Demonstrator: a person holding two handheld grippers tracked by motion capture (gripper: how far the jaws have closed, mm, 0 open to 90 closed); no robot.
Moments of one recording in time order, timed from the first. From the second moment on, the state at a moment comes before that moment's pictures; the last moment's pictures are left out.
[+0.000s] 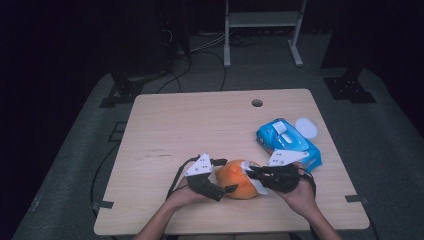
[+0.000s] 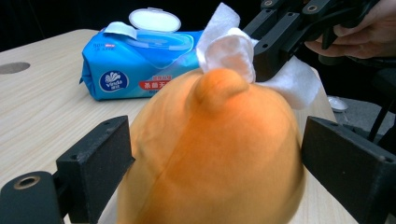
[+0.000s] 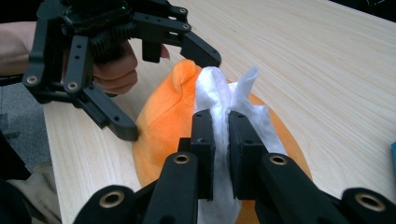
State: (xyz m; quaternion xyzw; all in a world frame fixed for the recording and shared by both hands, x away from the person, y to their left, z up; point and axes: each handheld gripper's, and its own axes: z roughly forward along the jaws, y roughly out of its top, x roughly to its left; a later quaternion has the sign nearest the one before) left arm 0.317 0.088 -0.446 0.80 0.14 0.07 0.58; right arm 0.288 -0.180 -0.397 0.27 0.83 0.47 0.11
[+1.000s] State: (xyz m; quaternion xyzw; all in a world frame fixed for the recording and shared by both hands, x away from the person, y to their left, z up) left arm 0.315 0.071 -0.449 0.83 0.16 0.05 0.54; right arm 0.302 -0.219 -0.400 0.33 0.80 0.49 0.09
